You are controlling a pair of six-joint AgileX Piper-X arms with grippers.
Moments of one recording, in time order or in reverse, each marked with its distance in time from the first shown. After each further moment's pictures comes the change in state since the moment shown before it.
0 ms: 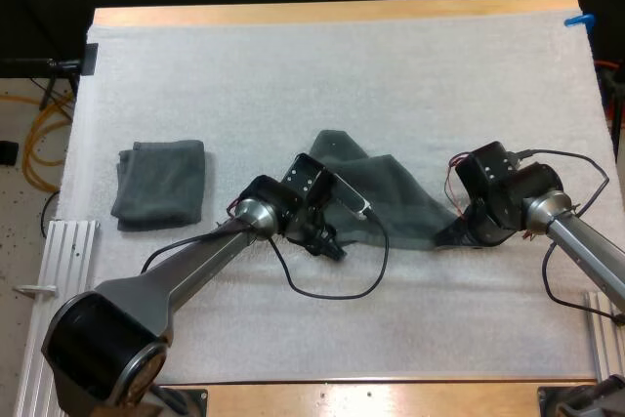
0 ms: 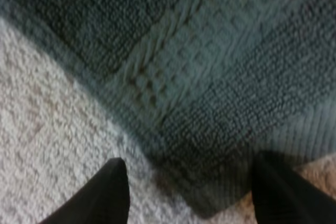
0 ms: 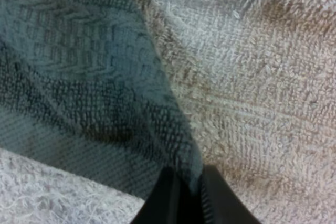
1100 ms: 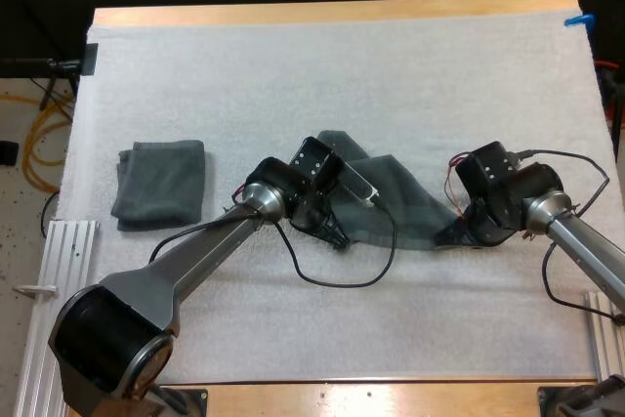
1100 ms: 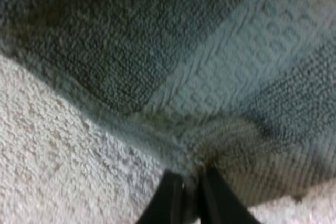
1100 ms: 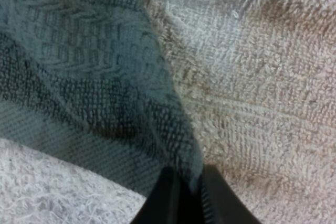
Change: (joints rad) left arm 0.000 0.028 -0.112 0.104 0.004 0.006; right arm 0.000 0.000 0.000 0.000 0.000 0.003
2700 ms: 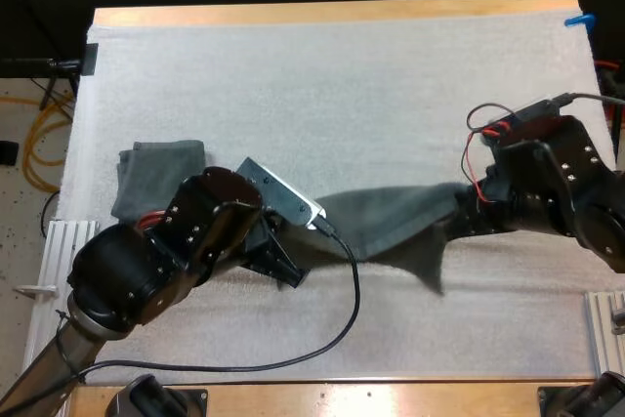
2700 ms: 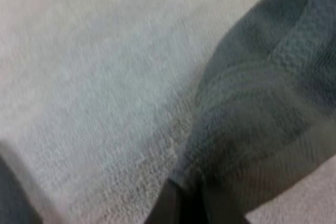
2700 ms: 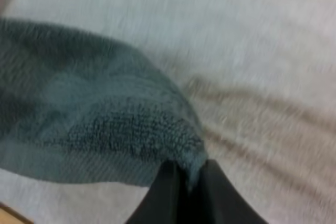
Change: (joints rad) left arm -0.130 -0.688 -0.219 0.504 -0.107 -0.192; right arm 0.194 -0.330 -0.504 0.416 -0.055 0.035
